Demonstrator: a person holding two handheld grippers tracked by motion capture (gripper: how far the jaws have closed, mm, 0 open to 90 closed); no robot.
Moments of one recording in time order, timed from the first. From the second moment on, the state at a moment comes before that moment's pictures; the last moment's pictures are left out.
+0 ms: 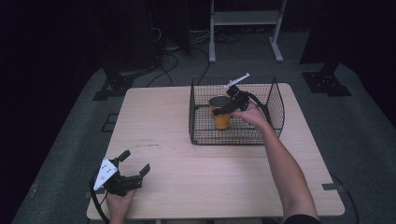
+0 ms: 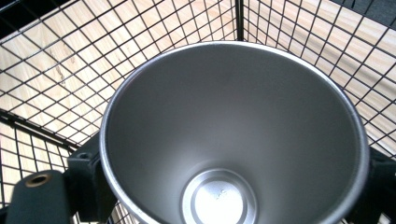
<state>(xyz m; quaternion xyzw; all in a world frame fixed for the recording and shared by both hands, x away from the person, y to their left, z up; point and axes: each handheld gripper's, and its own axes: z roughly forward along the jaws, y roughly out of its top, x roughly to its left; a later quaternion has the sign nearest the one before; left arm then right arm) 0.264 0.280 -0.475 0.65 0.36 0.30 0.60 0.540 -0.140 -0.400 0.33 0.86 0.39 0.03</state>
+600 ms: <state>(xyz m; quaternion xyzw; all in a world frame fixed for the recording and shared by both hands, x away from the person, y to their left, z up) 0.264 0.278 -0.475 0.65 0.36 0.30 0.60 0.529 -0.147 -0.399 0.31 0.87 0.36 0.07</state>
